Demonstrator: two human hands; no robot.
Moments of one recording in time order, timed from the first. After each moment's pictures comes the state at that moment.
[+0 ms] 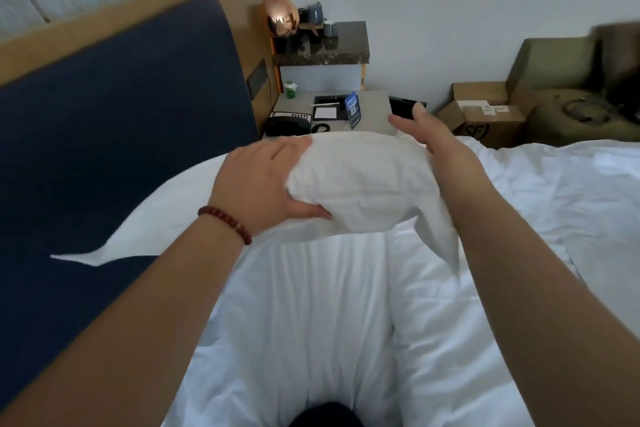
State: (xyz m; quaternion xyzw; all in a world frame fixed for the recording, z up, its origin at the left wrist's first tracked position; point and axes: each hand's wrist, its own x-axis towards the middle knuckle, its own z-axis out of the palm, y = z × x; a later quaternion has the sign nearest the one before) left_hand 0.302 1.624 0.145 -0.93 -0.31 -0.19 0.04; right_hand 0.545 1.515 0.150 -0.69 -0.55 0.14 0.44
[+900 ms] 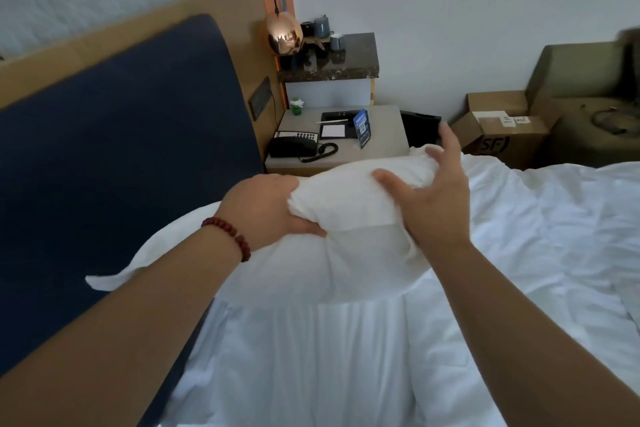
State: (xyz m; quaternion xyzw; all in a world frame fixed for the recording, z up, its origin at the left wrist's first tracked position) left_hand 0.358 1.719 0.135 -0.92 -0.39 -0.05 -0.05; right_hand 0.560 1.600 0.101 -0.73 -0.39 -0.01 0.56
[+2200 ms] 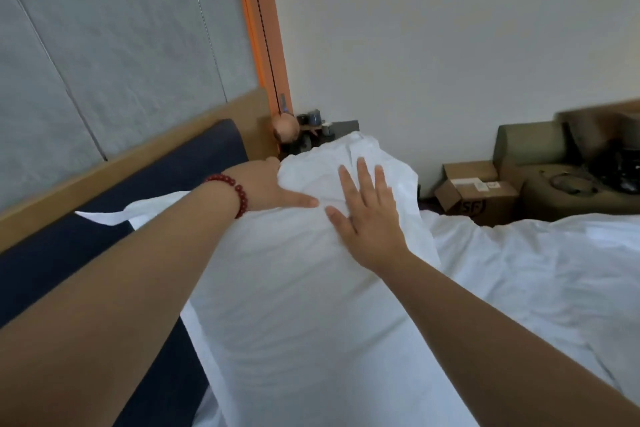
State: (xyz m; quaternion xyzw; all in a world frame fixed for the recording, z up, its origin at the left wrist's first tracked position) left_hand 0.351 1.676 0.292 -0.90 -0.43 -0.01 -0.05; right_hand 0.514 1.570 0.163 -0.72 -0.58 -0.11 0.37
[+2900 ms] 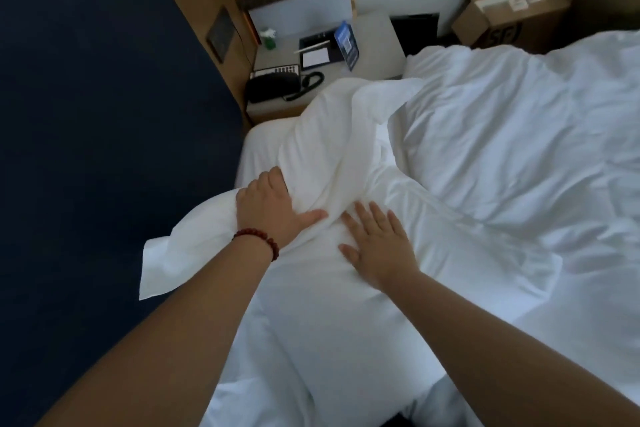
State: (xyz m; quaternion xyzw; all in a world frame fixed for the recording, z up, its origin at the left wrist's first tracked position) left_hand 0.363 1.736 -0.029 -0.88 -0.47 -0.02 0.04; right_hand 0.491 1.605 -0.143 -0.81 -0.56 0.15 0.09
